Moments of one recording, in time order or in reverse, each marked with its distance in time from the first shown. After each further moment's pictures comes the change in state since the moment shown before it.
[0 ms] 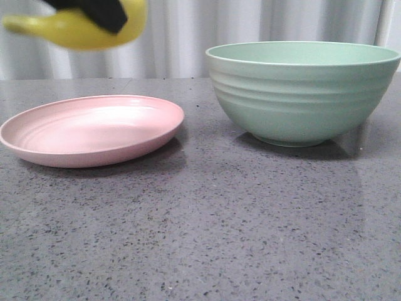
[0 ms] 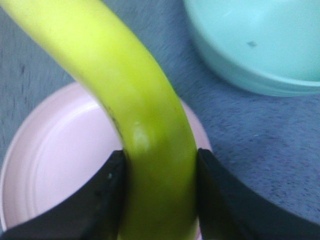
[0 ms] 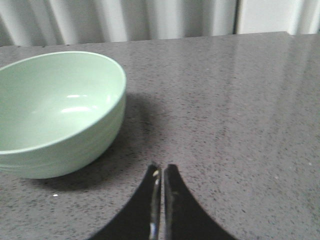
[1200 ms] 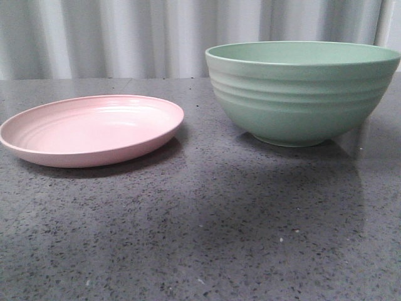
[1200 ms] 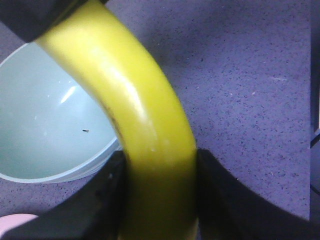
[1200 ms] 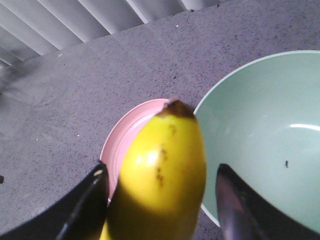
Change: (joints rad) left arm -0.403 -0.045 -0.014 -0.030 -0.103 0.208; right arm 0.270 0.696 -0.554 0.563 0.091 -0.056
